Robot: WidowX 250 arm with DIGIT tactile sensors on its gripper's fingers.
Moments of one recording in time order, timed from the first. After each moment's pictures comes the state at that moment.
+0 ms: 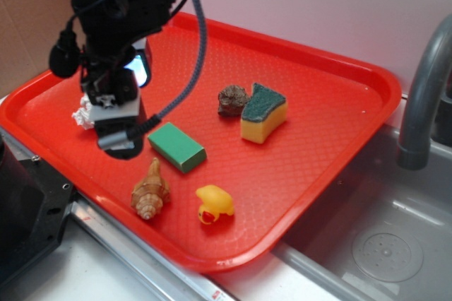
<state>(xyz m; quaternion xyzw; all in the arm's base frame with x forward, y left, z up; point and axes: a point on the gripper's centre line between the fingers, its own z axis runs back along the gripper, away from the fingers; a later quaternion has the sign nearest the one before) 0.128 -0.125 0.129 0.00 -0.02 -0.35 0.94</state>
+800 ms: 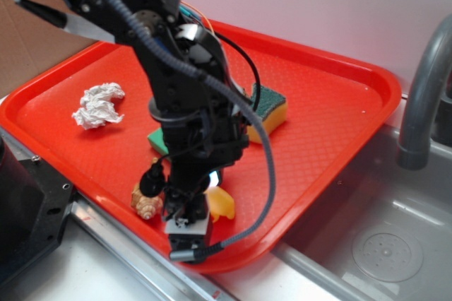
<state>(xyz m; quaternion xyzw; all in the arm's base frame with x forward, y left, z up) 0.141 -0.161 0.031 -0.03 -0.02 -0.43 0.90</state>
